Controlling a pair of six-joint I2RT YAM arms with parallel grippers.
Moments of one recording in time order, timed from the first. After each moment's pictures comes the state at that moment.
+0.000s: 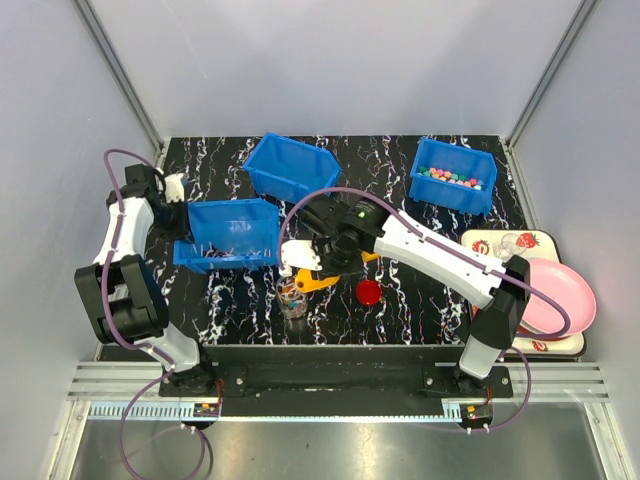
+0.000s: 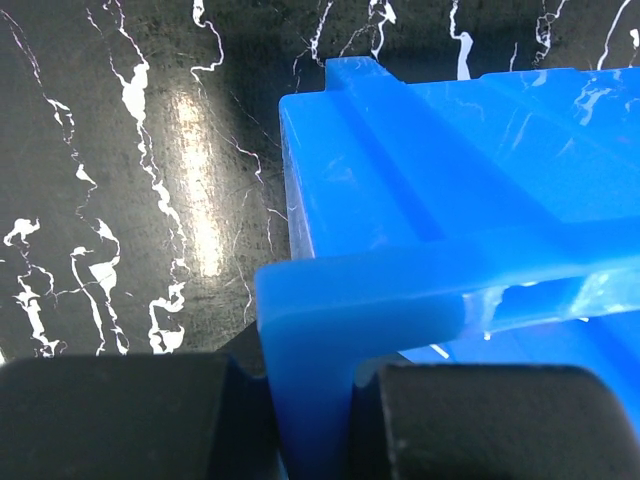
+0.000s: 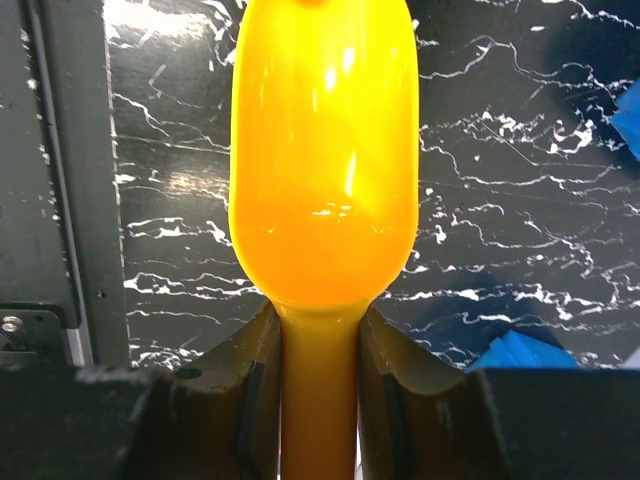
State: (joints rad) left arm 0.29 1.58 1.26 -0.87 0.29 0.19; right arm 1.01 1.73 1.77 -1.29 -0.04 -0.81
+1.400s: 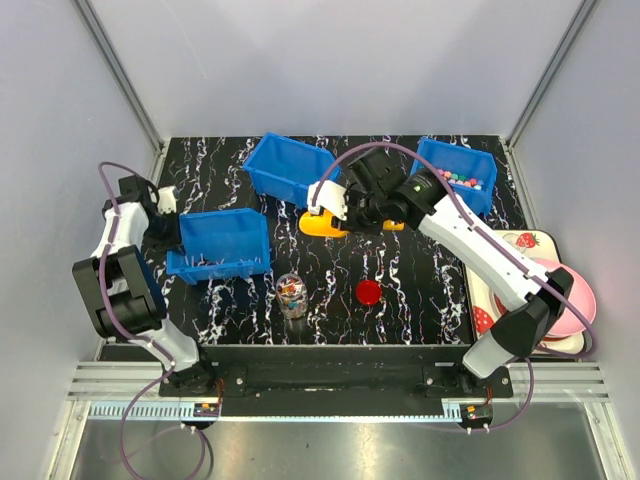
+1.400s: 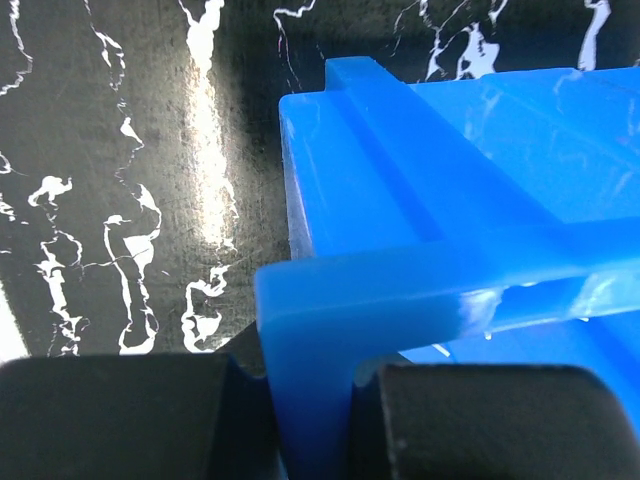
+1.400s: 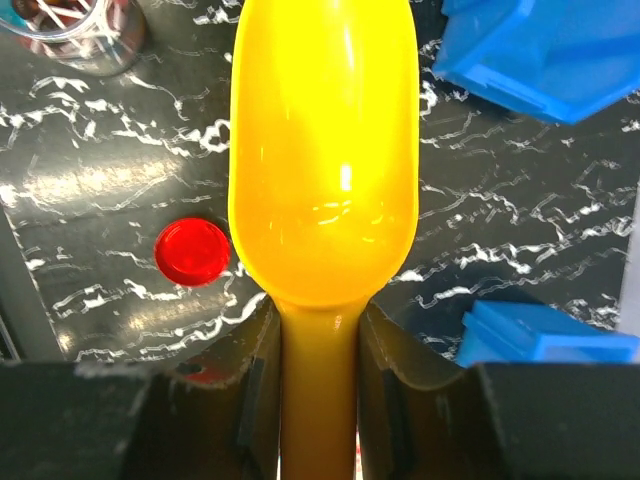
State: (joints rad) left arm 0.36 1.62 1.20 -0.84 0.24 0.21; right arm 0.76 1.61 1.75 -1.08 -0.12 -0.76
